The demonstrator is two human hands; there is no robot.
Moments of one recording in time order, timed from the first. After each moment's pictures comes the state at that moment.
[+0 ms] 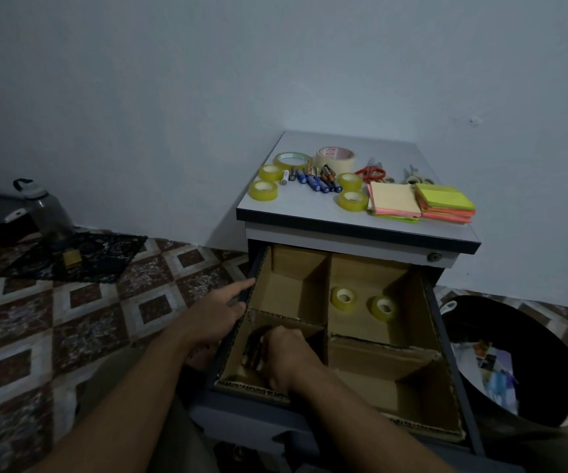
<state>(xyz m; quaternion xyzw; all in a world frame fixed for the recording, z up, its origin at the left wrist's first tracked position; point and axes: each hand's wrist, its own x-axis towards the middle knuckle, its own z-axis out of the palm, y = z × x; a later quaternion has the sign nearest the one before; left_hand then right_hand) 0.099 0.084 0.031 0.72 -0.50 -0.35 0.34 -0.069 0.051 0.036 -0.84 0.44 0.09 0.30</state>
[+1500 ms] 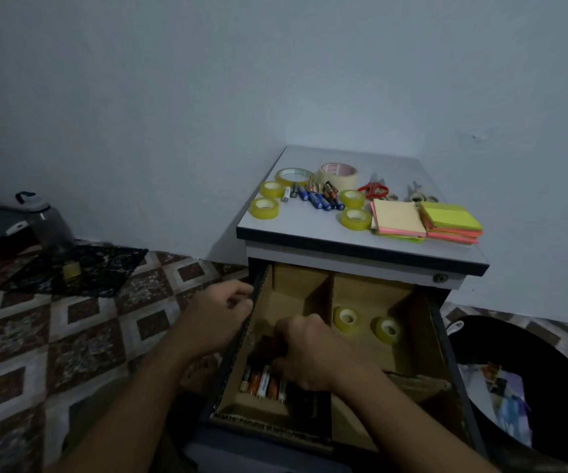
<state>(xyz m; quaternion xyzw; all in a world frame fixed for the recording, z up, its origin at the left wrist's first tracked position) 0.082 0.086 0.079 0.75 -0.49 -0.23 0.38 -0.092 0.025 0.089 -0.90 0.37 0.02 0.25</state>
